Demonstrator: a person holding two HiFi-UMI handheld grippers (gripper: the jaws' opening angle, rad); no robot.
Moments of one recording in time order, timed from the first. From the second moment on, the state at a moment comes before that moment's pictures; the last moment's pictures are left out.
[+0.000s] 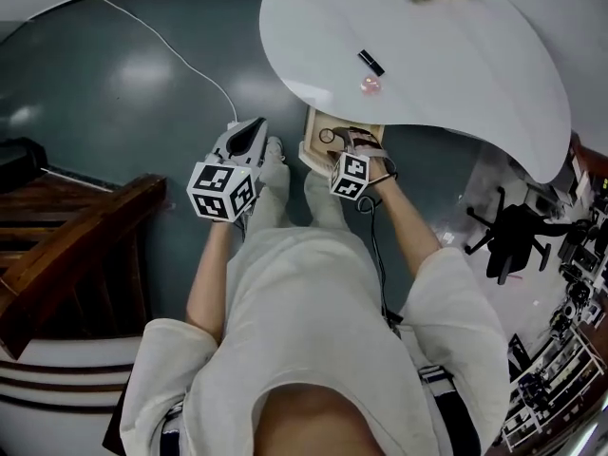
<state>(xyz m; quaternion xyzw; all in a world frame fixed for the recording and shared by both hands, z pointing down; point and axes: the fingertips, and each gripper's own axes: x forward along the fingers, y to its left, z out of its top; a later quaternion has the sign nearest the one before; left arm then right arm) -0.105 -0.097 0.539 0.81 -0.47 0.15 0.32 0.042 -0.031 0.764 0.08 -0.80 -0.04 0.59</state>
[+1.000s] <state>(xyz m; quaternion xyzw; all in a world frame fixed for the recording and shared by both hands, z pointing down) -0.063 -0.101 0.490 0.85 -0.43 0.14 0.26 0.086 -0.085 0.628 0.42 -0.81 0.16 0.37</state>
